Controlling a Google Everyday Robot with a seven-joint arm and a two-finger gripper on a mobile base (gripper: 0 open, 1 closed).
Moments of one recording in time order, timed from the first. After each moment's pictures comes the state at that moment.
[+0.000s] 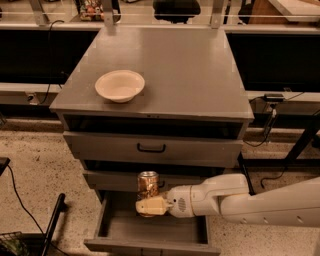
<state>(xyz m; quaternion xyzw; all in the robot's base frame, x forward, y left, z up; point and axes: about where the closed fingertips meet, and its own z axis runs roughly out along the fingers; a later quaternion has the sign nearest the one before) 0.418 0.046 0.601 -0.78 -0.24 -0.22 0.54</state>
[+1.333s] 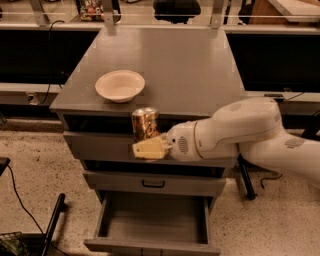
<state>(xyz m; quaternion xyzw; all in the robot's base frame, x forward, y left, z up) 0.464 0.040 0.814 -0.80 -0.29 -0.31 0.42</state>
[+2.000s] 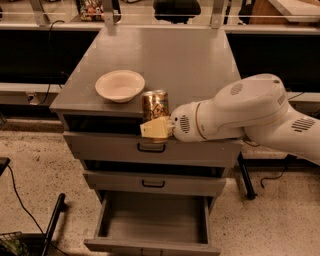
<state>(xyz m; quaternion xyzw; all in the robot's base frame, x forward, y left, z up) 0.505 0.019 0.842 -0.84 -0.24 -0.33 0.36</state>
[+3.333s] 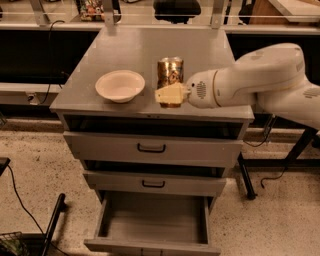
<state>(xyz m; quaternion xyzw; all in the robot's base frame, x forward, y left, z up) 0.575 -0.016 0.890 -0.82 -0.23 -0.38 0.37</state>
